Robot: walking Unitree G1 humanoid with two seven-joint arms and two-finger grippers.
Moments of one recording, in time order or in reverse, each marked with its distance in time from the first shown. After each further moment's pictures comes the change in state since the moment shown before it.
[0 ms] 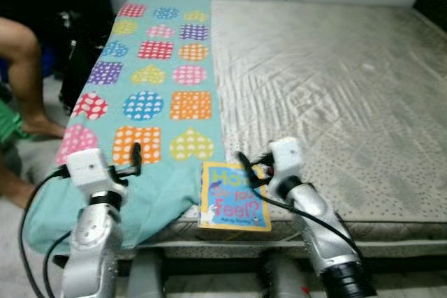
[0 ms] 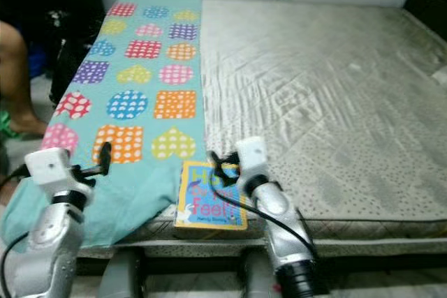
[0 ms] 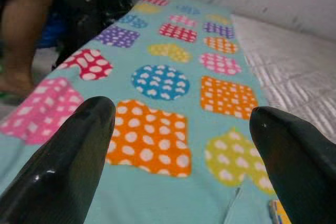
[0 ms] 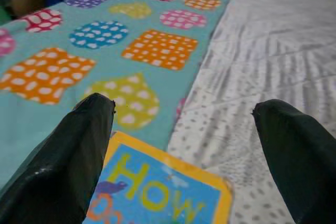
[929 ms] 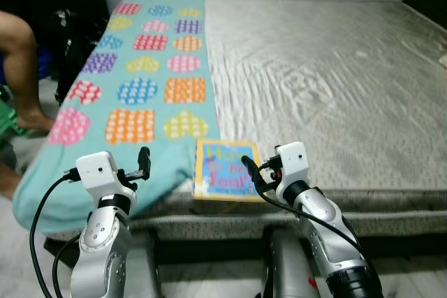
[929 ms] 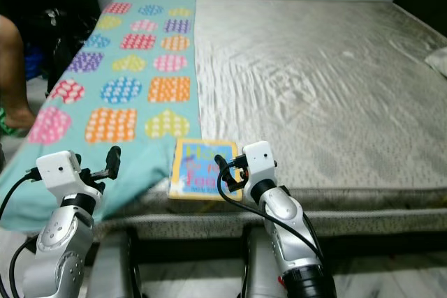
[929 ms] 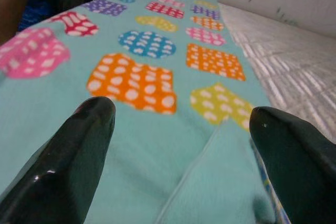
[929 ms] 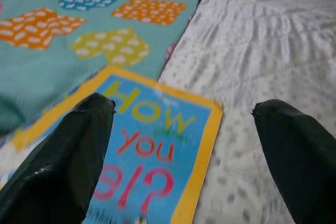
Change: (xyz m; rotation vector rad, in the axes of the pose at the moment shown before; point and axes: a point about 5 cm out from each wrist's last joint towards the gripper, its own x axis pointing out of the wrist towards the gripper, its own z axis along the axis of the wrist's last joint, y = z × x) left arm -0.004 -0.004 -0.008 -0.020 0.040 0.000; right arm -0.007 -0.006 -0.009 0.027 0.025 -0.010
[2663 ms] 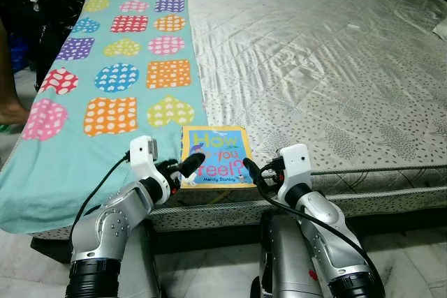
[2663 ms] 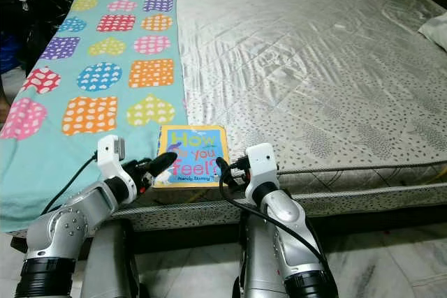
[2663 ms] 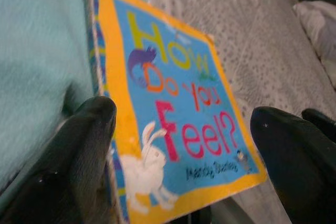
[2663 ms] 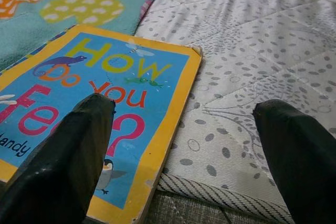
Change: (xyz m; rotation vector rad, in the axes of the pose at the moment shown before) left arm 0.026 -0.044 -0.010 -0.322 0.501 -0.470; right arm -0.005 0.001 0.001 0.032 0.020 -0.008
